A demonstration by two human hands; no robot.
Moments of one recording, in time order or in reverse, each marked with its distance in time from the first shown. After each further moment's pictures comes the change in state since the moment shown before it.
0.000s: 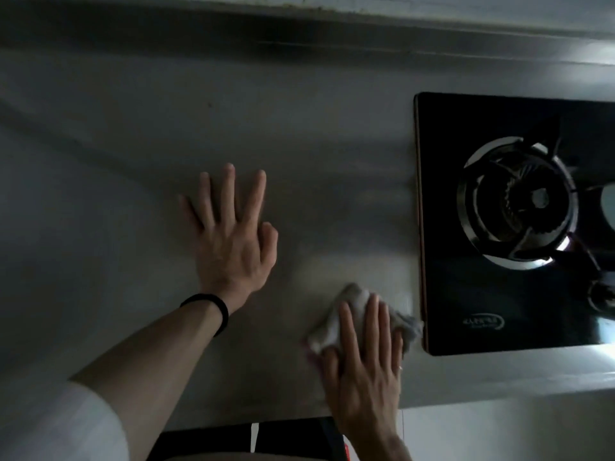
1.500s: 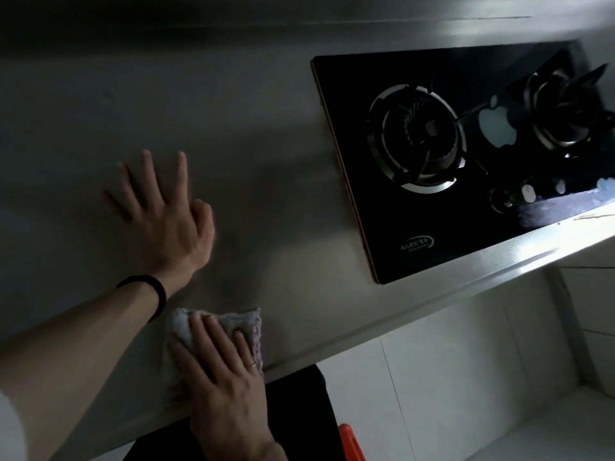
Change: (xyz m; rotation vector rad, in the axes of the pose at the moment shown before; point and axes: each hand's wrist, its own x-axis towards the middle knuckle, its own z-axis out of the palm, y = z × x) left_hand -0.002 -0.003 0.000 -0.101 -0.005 0.060; right_hand -0.053 -0.137 0.025 0.263 0.041 -0.195
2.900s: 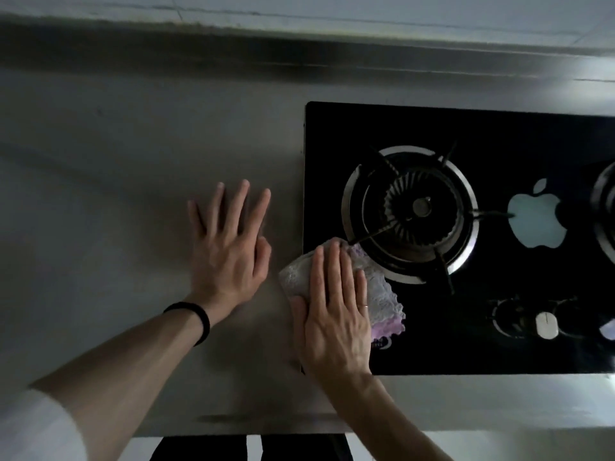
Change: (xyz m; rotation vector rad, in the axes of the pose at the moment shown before) left_hand 0.008 0.169 0.039 0.166 0.004 0.093; right_hand 0.108 0.273 -0.135 -0.168 -0.051 0.032
